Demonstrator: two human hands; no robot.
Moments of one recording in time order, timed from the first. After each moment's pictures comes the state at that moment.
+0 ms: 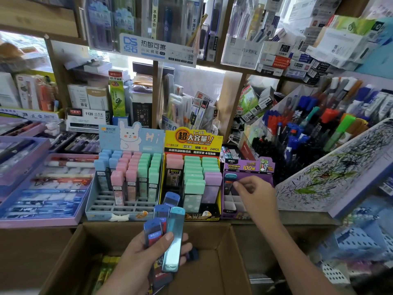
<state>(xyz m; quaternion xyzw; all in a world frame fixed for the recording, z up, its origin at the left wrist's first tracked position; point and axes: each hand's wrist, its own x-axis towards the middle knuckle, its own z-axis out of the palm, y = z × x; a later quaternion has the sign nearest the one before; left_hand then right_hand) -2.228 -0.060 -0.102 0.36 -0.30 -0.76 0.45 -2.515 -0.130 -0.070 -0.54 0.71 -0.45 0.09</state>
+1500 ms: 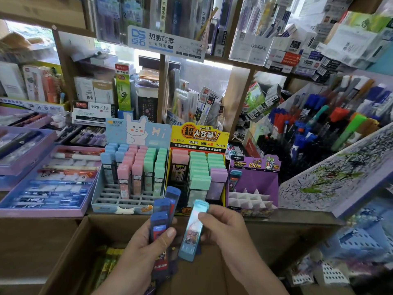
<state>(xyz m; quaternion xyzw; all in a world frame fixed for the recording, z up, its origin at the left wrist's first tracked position) -2.224 -0.061 -0.110 0.39 -0.32 -0.72 0.48 -2.407 -0.059 -0.074 -0.42 0.55 -0.49 0.52</state>
